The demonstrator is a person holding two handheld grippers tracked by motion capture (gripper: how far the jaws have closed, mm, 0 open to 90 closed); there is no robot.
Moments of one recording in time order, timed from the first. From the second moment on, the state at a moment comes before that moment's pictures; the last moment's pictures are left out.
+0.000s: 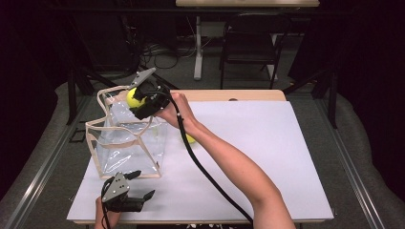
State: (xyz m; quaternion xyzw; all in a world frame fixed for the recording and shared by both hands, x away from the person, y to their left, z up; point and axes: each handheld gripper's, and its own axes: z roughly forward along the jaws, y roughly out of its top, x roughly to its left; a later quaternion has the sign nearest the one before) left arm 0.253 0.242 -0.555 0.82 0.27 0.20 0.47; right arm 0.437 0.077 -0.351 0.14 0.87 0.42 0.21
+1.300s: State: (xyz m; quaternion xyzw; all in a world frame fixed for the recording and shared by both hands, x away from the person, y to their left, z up) left arm 0.253 0.242 -0.555 0.82 0.27 0.20 0.46; right arm 0.438 0.087 -0.369 0.14 0.89 0.39 0.17
